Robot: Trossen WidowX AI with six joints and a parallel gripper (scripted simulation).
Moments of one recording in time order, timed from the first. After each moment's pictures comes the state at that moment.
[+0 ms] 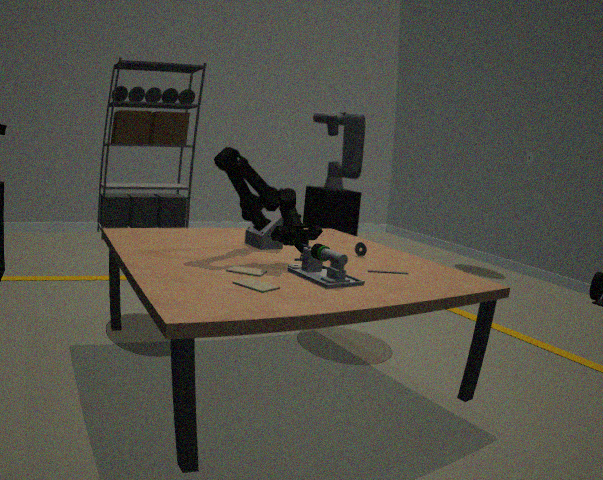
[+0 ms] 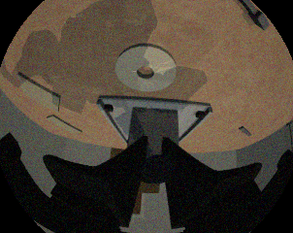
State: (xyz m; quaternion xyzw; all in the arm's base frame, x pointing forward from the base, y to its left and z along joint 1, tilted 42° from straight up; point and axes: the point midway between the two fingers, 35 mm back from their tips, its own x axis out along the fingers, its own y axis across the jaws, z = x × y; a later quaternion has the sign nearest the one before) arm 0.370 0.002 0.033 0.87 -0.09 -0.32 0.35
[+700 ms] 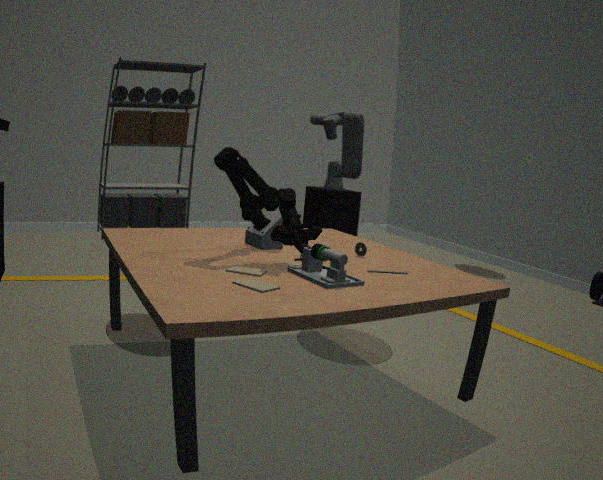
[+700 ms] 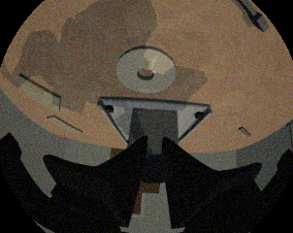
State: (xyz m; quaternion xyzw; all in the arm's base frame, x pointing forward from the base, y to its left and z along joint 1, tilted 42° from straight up) arm 0.368 0.002 0.033 0.87 -0.09 -0.32 0.35
